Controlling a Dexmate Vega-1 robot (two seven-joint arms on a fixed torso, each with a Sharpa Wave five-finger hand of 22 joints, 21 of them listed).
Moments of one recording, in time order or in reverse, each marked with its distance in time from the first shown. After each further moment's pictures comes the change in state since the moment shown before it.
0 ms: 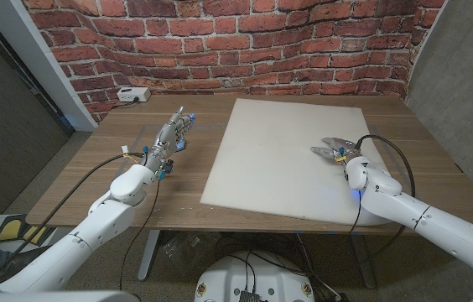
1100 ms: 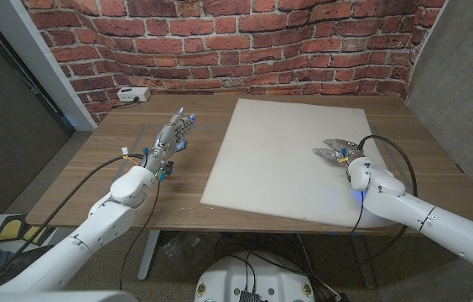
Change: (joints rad) left arm 0.012 -0.003 -0.002 -0.005 0.001 -0.012 0.004; left_hand 0.011 0.011 -0.008 0.000 0.000 0.004 -0.004 -0.008 0.005 0.000 0.000 0.000 0.000 0.000 0.000 0.000 0.000 -0.002 0.013 0.000 0.000; right arm -0.018 -0.048 -0.001 -0.075 0.020 -0.048 0.003; right_hand 0.015 -0.004 0.005 0.006 0.000 0.050 -0.024 0.013 0.000 0.032 -0.012 0.020 0.003 0.039 -0.005 -0.002 0.012 0.017 -0.017 0.006 -0.004
